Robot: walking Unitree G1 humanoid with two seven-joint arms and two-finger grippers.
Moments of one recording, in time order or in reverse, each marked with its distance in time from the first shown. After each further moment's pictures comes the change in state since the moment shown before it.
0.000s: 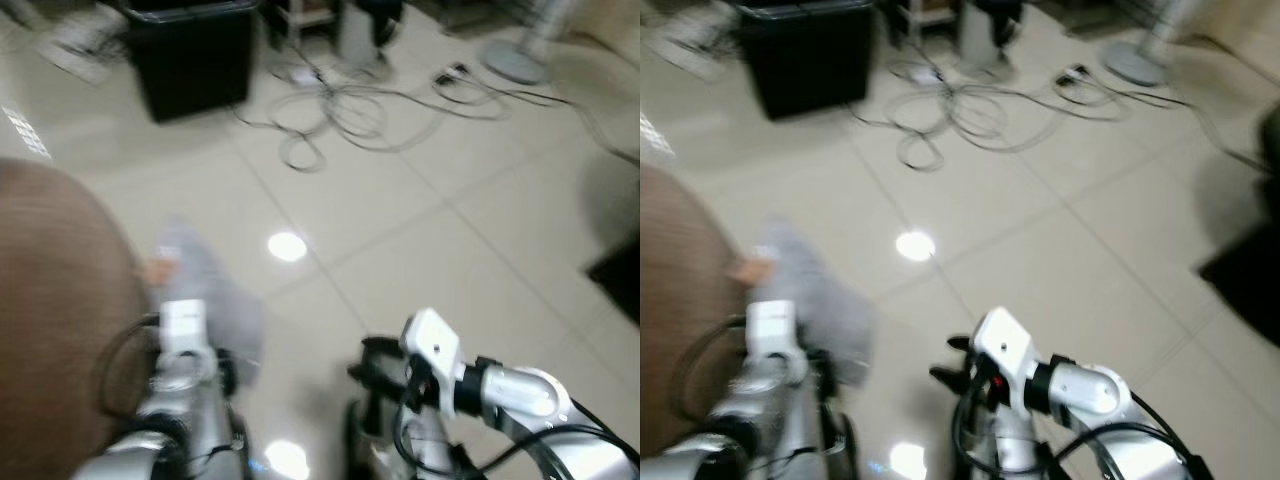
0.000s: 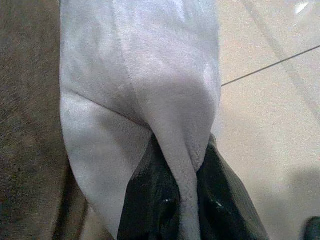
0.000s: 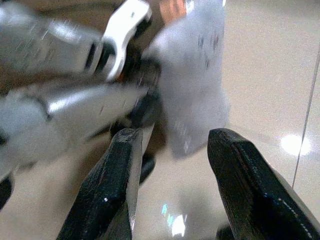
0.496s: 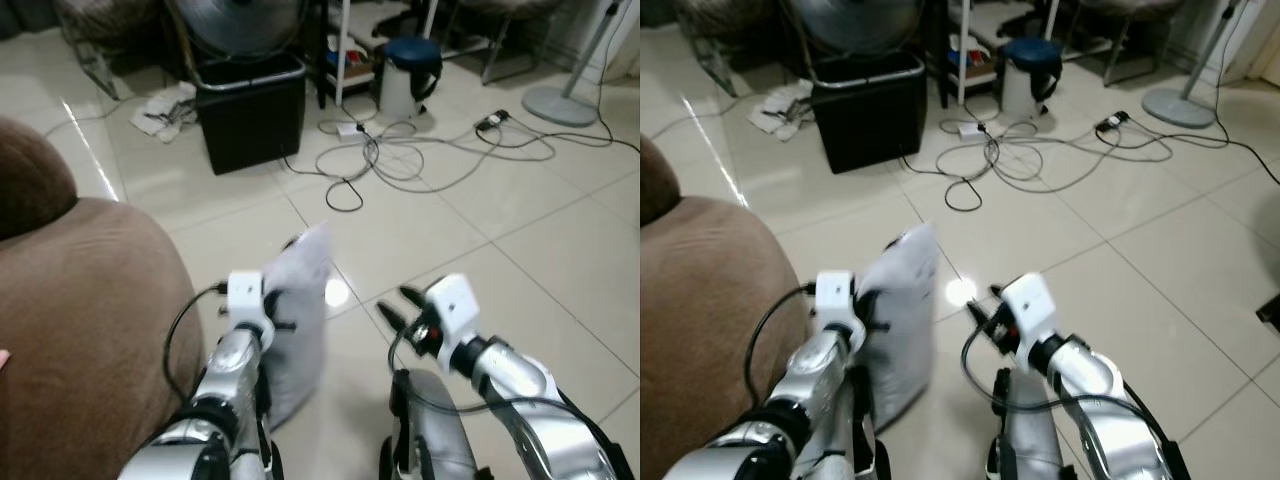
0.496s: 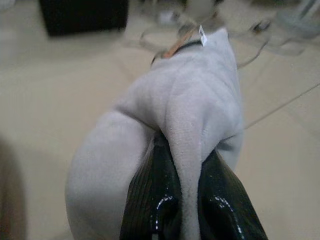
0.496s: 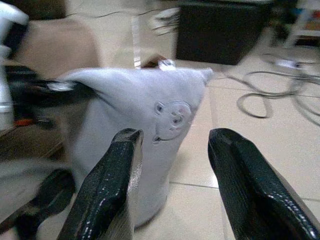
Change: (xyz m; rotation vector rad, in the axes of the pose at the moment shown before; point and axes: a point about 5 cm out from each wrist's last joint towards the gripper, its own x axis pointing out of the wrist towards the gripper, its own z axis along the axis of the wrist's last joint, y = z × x) left arm -0.006 -0.073 0.049 -0.051 -0.284 -0.337; right arm 0.006 -0.051 -0.012 0.063 -0.093 -0.483
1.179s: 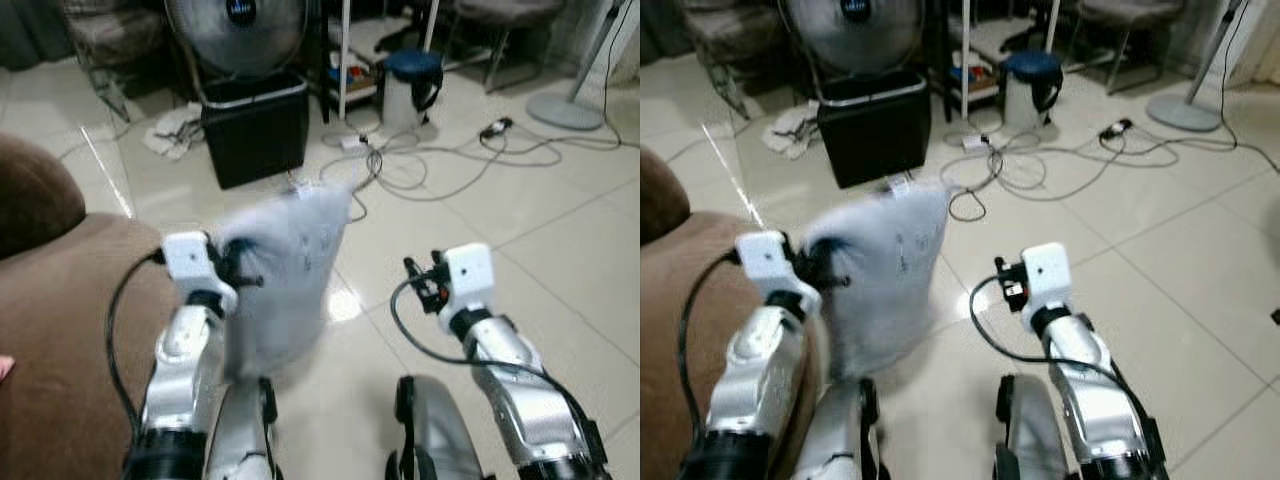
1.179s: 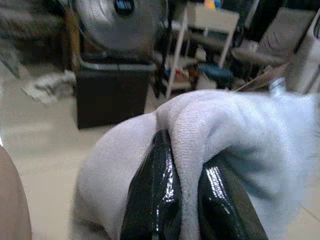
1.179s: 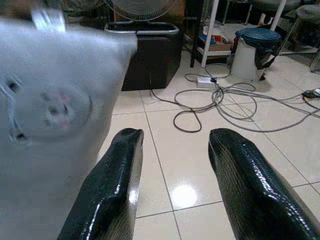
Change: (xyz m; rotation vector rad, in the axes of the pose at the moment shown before) left arm -0.038 0.023 0.070 -0.056 -0.279 0.055; right arm 0.016 -0.016 0.014 0.041 -0.070 -0.292
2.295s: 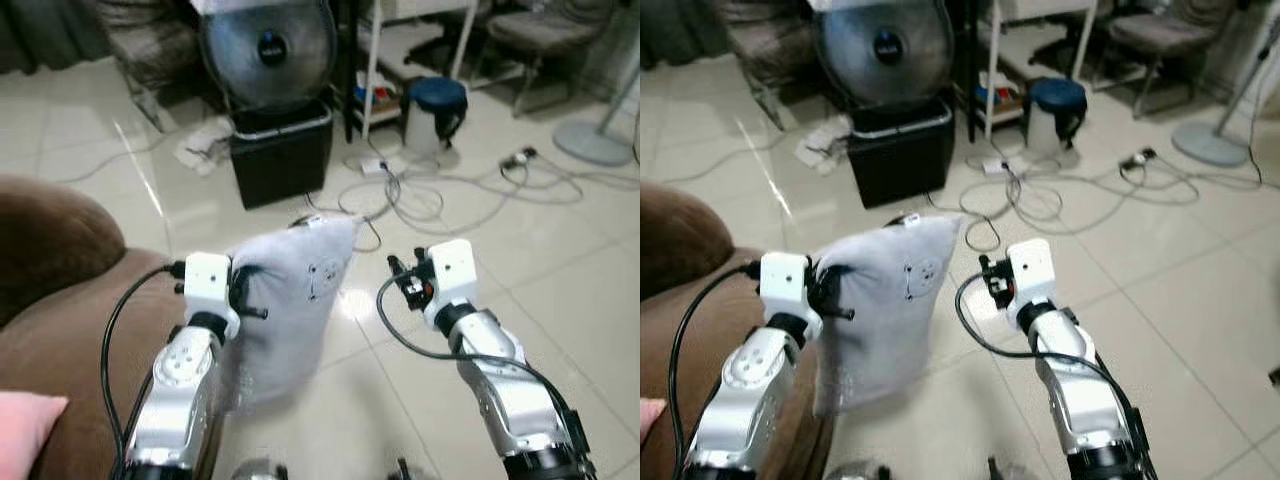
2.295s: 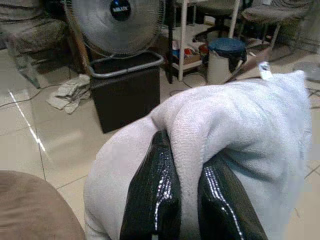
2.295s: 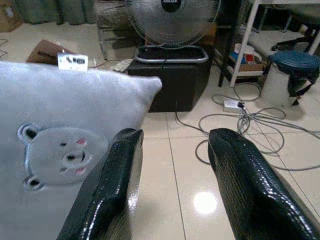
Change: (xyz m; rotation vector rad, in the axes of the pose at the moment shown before) left arm -0.025 -0.003 -0.010 0.217 0.094 -0.070; right arm 0.008 0.011 -0.002 0.023 0.000 0.058
